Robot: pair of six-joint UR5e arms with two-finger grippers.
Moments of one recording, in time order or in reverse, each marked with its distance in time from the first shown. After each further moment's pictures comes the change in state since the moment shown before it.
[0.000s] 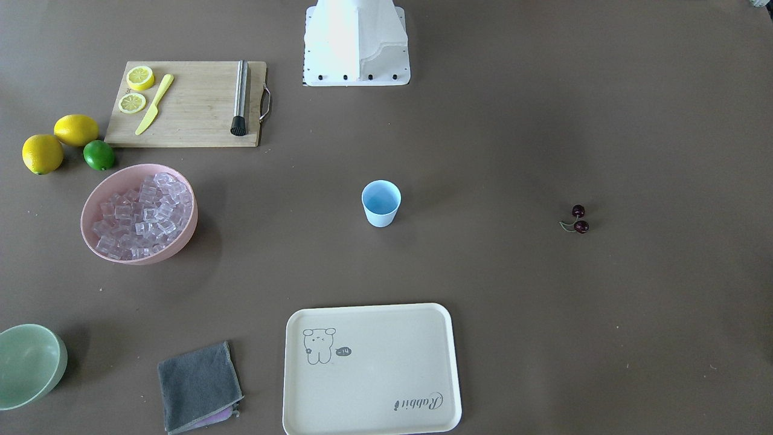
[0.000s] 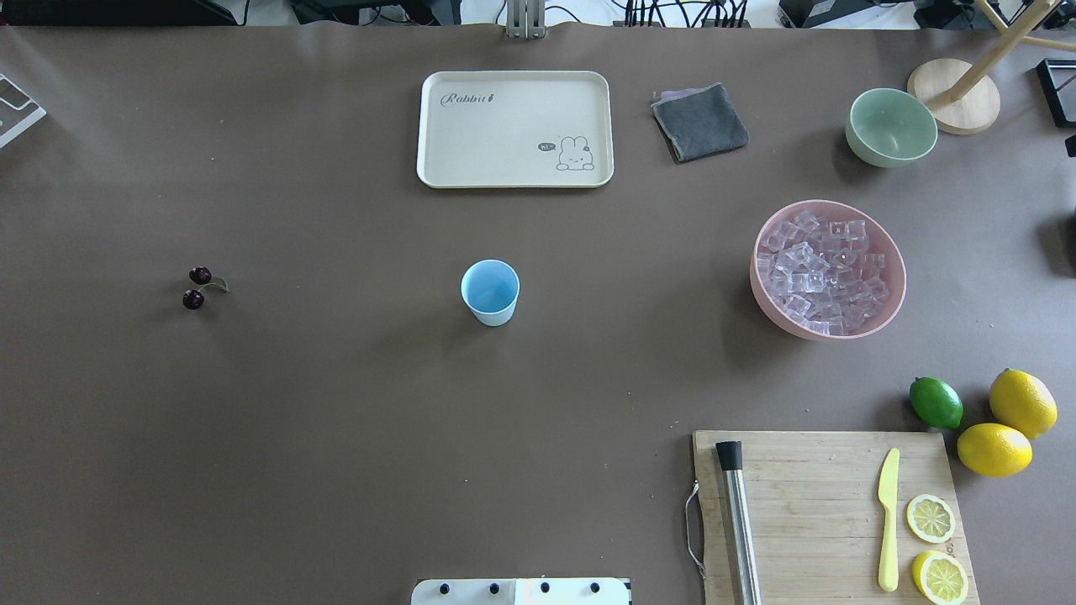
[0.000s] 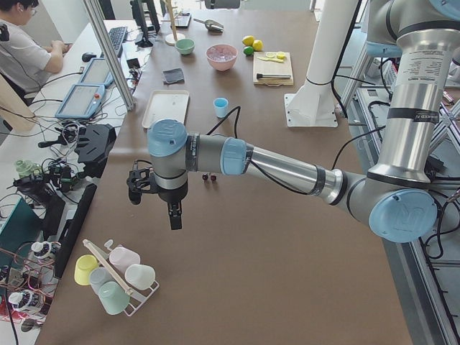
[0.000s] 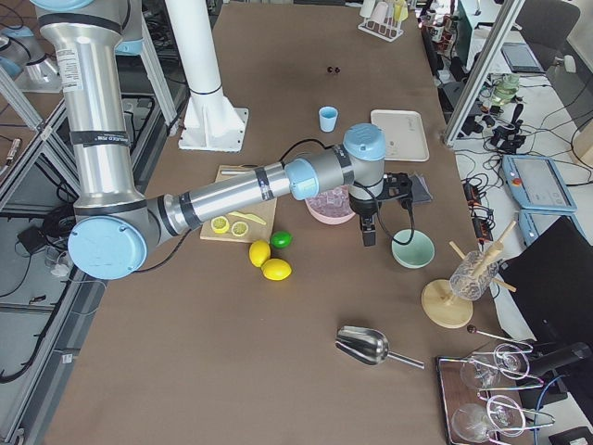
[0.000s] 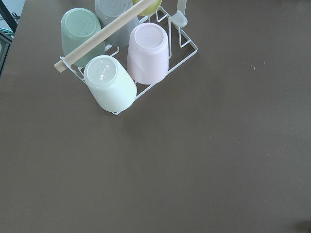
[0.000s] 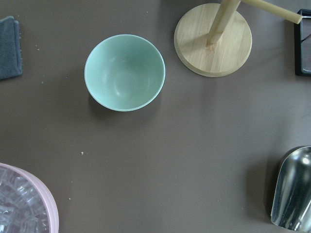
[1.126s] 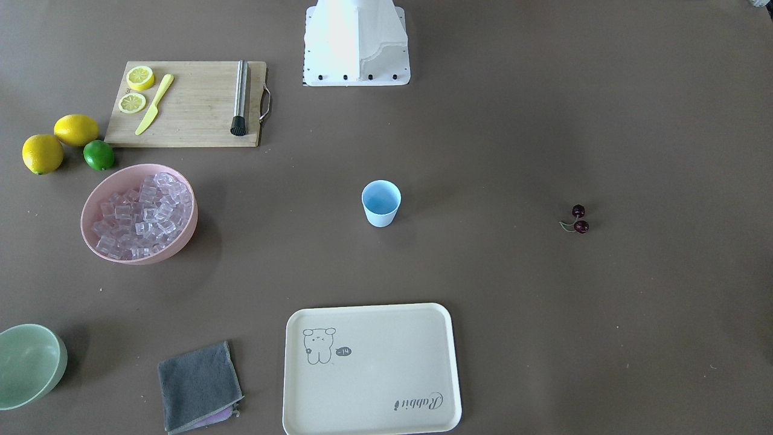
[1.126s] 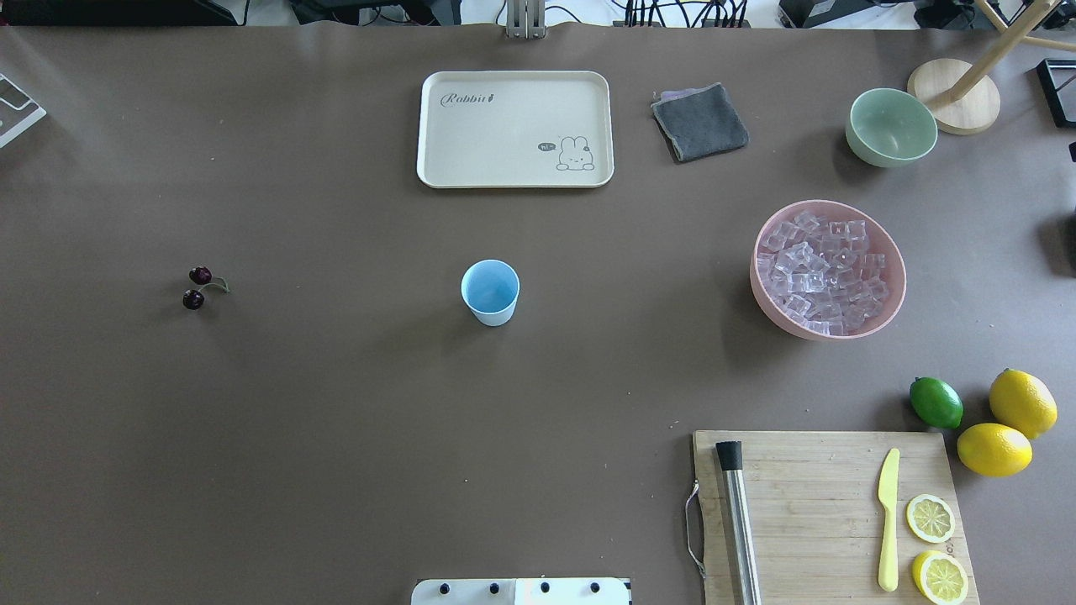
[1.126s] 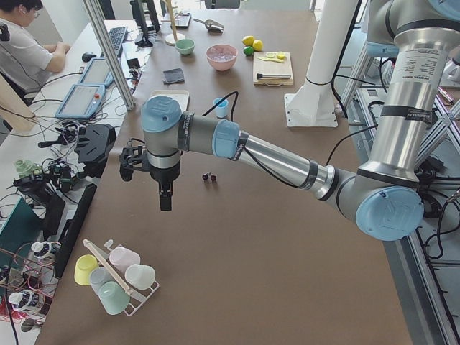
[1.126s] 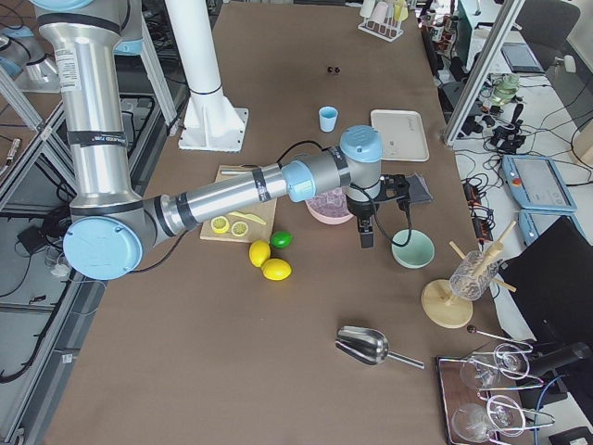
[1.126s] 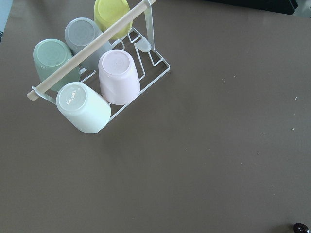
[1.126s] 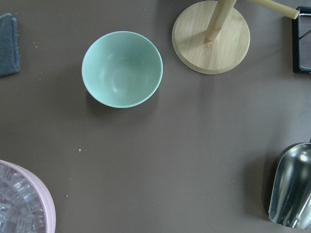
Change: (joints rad) left arm 0.013 -0.055 -0.042 0.018 -0.008 0.004; right arm 0.001 -0.018 0.010 0.011 0.000 0.002
